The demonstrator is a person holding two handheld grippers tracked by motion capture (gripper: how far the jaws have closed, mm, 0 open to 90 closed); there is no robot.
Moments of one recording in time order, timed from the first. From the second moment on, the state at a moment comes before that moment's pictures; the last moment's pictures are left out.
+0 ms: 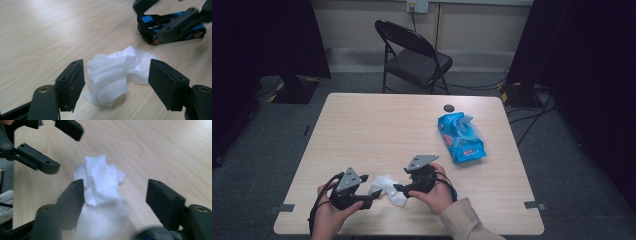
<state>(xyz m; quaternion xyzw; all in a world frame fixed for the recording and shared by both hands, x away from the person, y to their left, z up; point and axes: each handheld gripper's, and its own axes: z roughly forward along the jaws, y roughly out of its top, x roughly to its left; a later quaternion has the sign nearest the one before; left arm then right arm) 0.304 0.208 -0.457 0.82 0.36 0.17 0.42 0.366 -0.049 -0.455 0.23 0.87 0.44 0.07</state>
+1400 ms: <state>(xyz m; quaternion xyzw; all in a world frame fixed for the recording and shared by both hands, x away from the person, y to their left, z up) 0.307 0.199 -0.469 0.83 0.35 0.15 0.41 0.375 -0.098 -0.503 0.26 0.88 0.38 0.09</state>
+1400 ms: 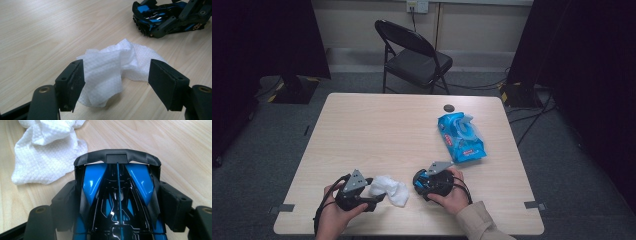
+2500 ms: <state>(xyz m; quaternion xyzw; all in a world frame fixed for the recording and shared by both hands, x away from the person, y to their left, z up) 0.323 0.180 -0.476 0.84 0.35 0.14 0.41 0.371 -0.145 -0.471 0.30 0.82 0.48 0.10</state>
